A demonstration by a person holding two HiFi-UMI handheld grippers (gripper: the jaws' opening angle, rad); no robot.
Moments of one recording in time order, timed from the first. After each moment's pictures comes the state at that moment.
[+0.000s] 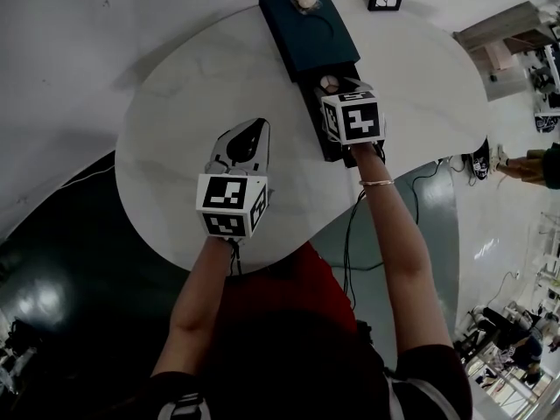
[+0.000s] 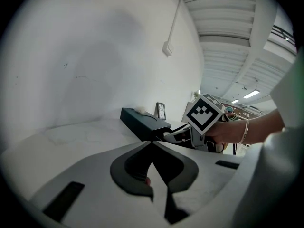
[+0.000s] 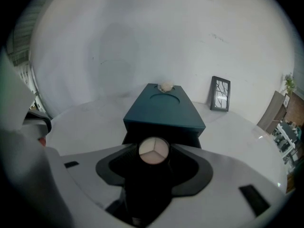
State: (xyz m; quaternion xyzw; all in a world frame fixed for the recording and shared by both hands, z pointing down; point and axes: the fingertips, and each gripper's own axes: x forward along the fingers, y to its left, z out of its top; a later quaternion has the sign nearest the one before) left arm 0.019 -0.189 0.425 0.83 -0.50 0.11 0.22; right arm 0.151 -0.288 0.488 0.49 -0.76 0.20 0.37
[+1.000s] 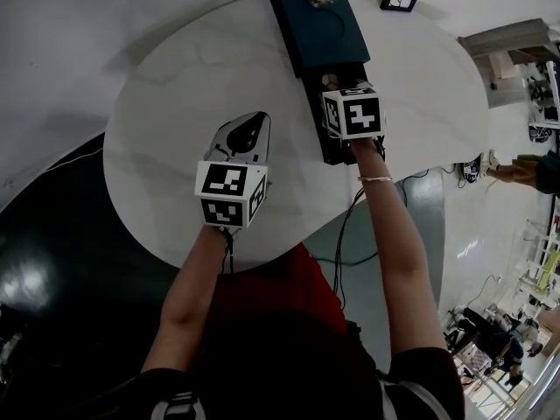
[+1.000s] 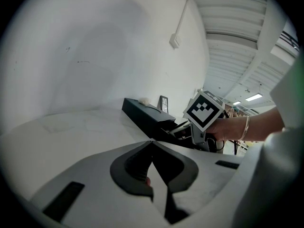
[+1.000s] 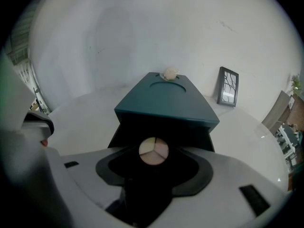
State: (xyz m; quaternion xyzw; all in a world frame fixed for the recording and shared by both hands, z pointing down) left arm 0.018 -0.200 0.457 0.83 -0.49 0.12 0.25; right arm 0.147 -0.297 0.516 0.47 -0.76 0.22 0.40
